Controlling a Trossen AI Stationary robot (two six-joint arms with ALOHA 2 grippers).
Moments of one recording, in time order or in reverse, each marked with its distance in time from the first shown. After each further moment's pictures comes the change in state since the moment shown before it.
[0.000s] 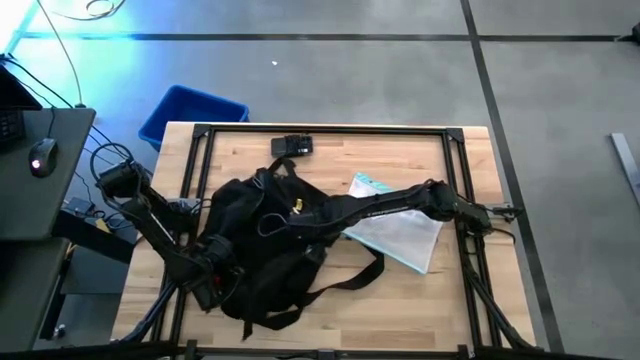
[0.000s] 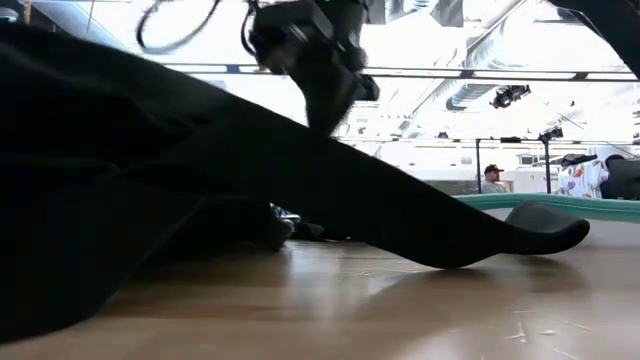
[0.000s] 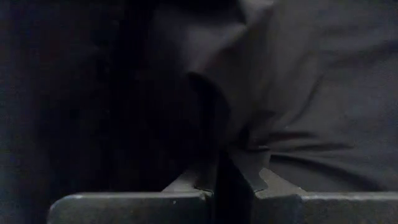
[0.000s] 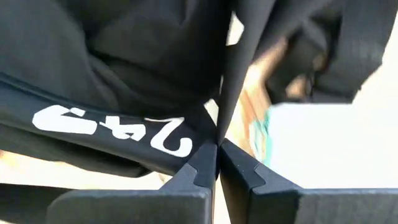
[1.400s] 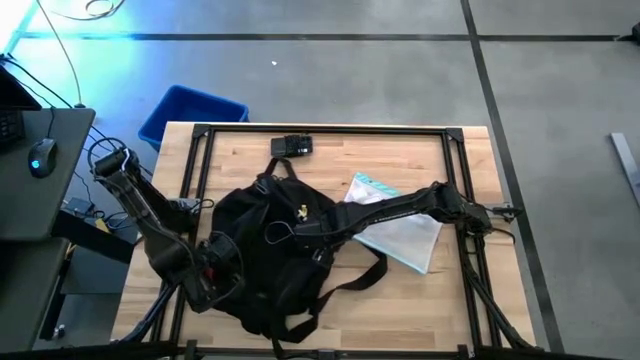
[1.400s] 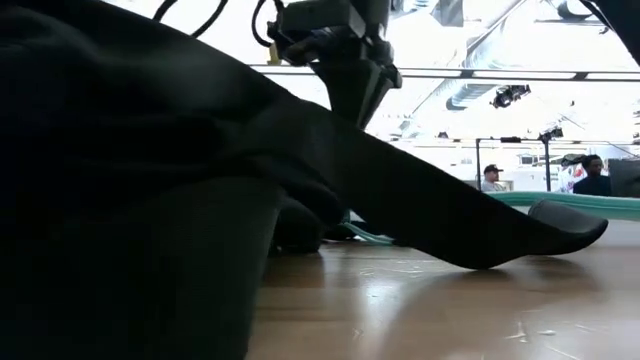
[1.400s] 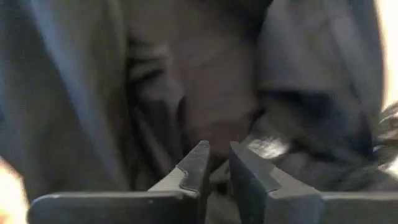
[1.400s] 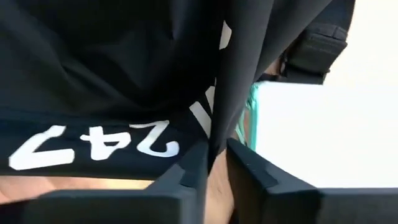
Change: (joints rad) left arm 0.091 -0.183 0.378 -0.183 -0.112 0.364; right arm 0.042 -0.047 -0.032 -0.039 0.091 0.018
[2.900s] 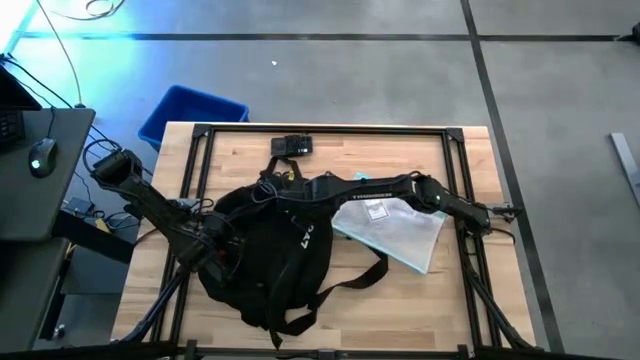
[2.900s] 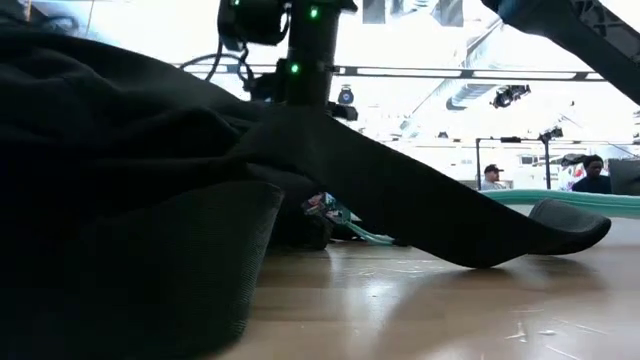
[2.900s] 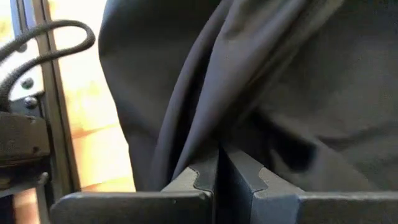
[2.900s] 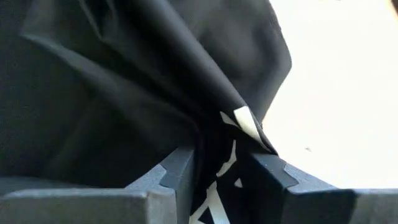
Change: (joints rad) left arm 0.117 0.006 -0.314 -0.183 0.029 -0.371; right arm -0.184 0.162 0.185 0.075 0.237 -0.031
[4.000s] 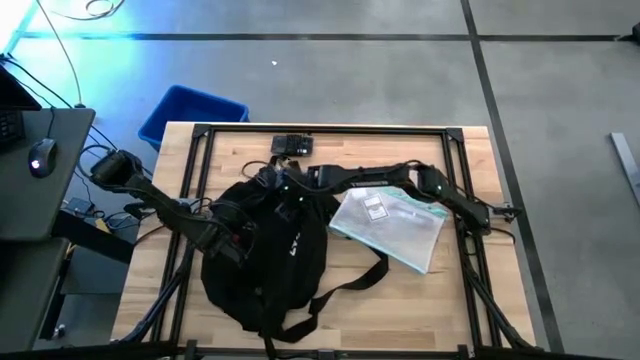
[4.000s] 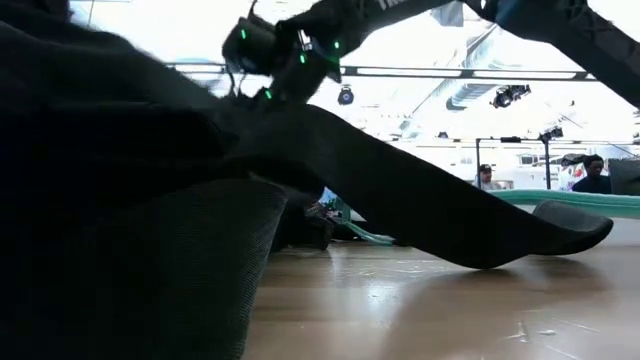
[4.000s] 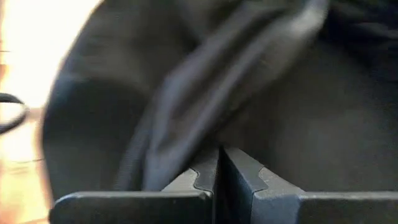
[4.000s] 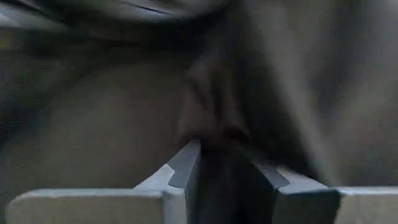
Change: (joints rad) left arm 0.219 -0.001 -0.099 0.173 -0.216 0.120; right arm -0.126 -0.019 -0.256 0.623 -0.375 -0.067
